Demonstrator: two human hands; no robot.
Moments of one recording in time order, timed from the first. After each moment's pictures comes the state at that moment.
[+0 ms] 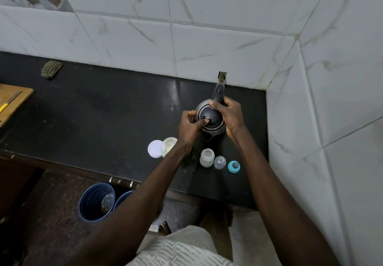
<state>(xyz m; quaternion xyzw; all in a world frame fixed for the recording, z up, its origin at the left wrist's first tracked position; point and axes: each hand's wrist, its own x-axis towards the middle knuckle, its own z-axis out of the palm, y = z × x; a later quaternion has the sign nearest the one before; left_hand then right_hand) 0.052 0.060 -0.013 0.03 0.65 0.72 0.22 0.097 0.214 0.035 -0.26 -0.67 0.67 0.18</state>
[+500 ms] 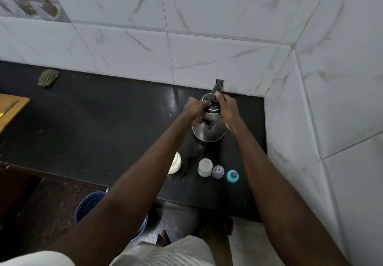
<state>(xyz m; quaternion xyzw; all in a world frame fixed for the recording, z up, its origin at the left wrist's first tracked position) -0.054 0.134 0.016 0.03 0.75 0.57 0.34 0.040 0.255 0.031 -0.30 -0.69 0.63 0.15</state>
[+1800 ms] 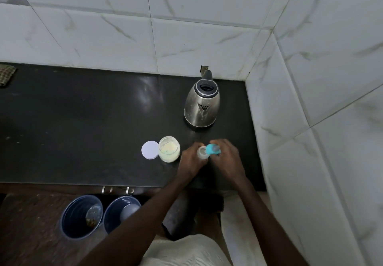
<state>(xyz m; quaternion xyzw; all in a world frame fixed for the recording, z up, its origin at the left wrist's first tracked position) 0.124 -0.001 -0.080 0.28 0.80 0.48 0.22 0.227 0.116 -0.016 -0.31 -0.87 0.35 0.15</state>
